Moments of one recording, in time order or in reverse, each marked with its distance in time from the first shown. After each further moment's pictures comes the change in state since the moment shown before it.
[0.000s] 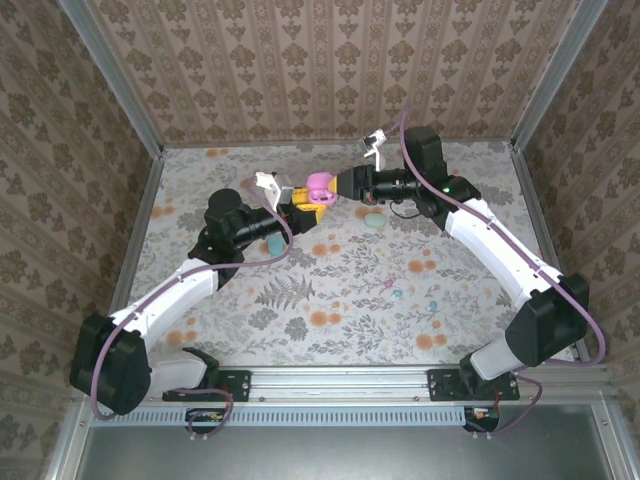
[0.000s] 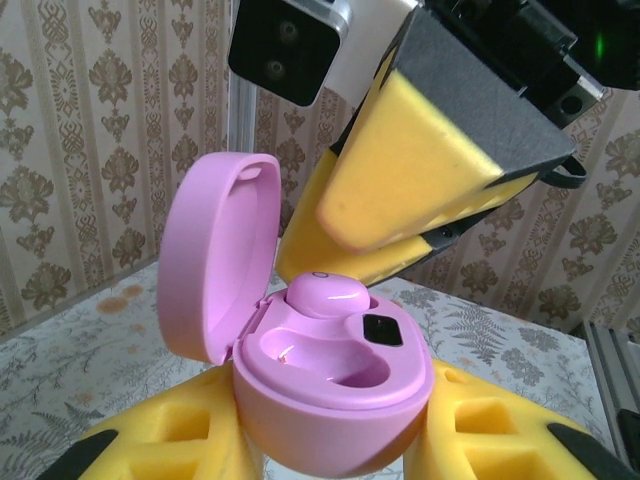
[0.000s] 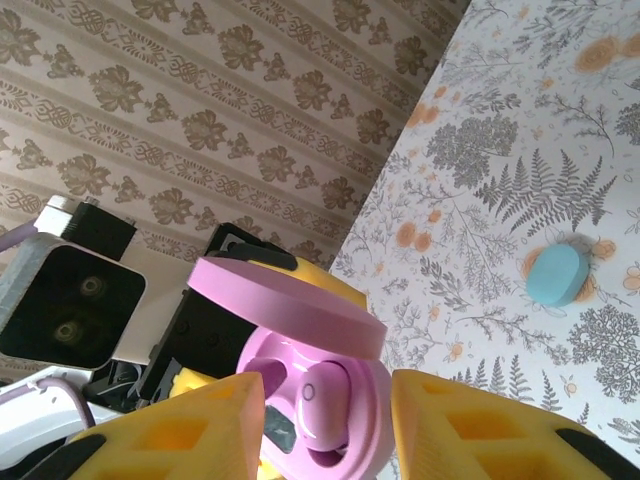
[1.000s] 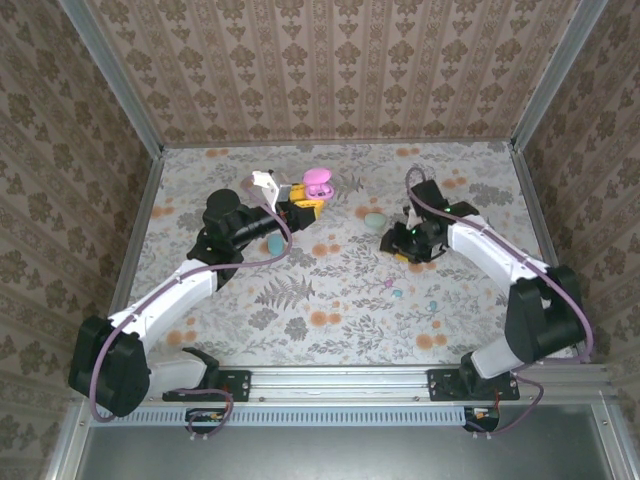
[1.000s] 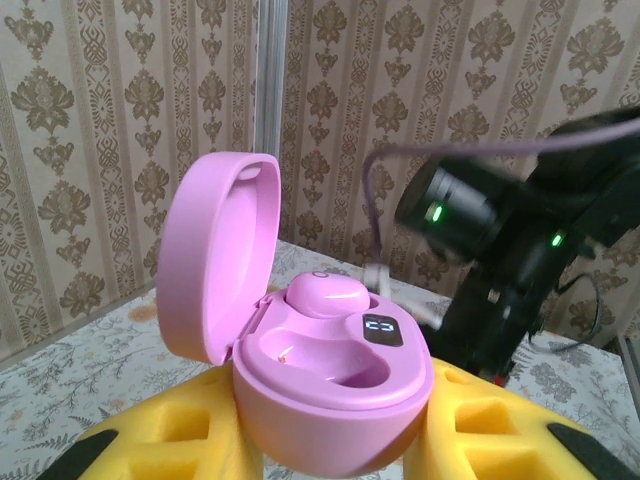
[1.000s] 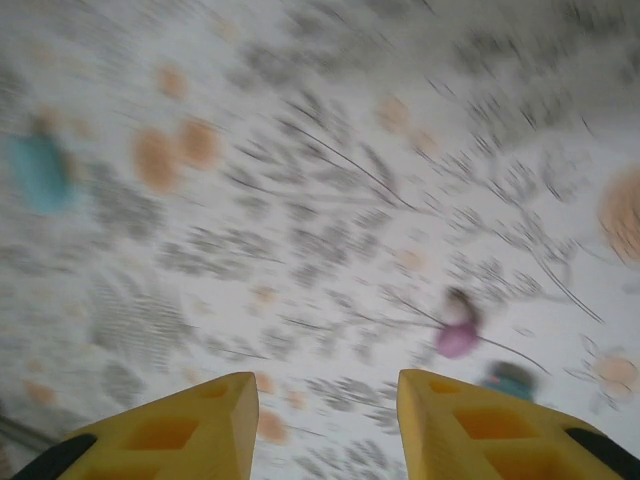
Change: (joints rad) left arm 0.000 -0.010 0.000 0.006 -0.057 0.012; right arm -0.106 0.024 -0.332 -0.465 0.483 -0.028
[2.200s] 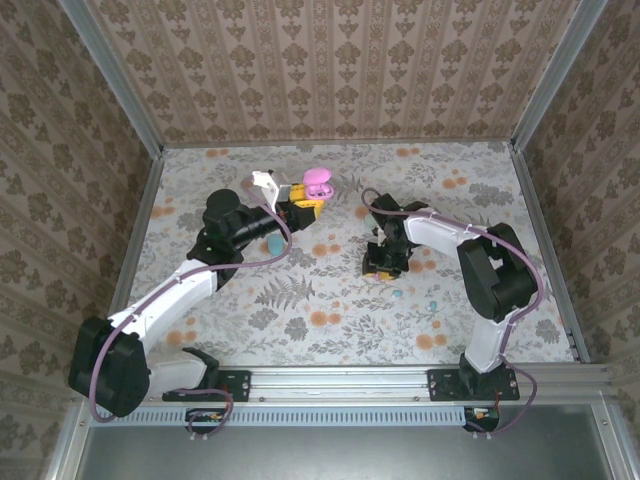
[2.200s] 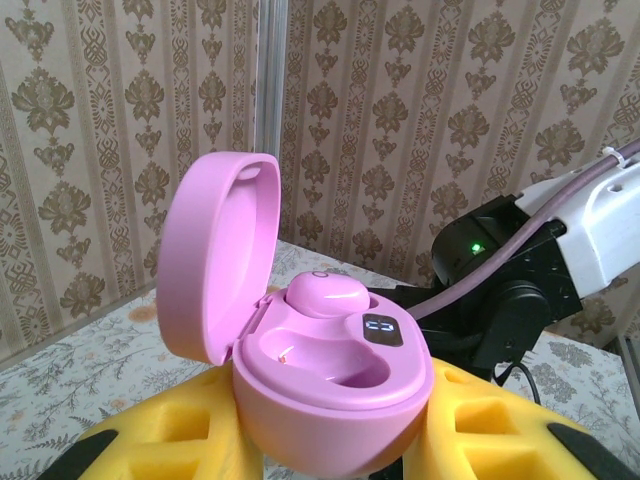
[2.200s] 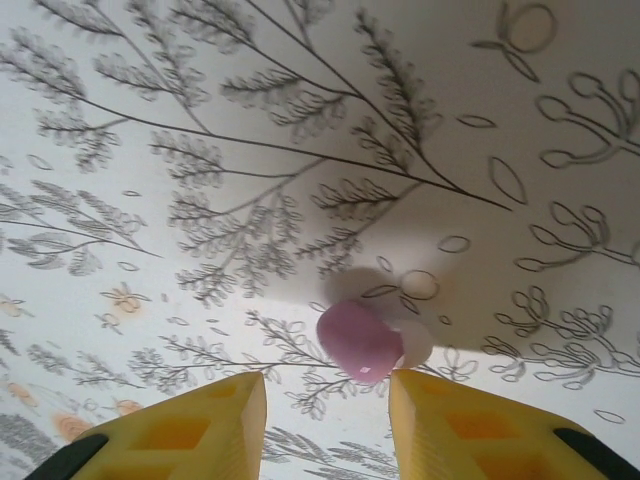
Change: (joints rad) left arm 0.000 -0.001 0.000 0.000 0.000 0.001; right arm 0.135 0.313 0.128 -0.048 0.039 -0.086
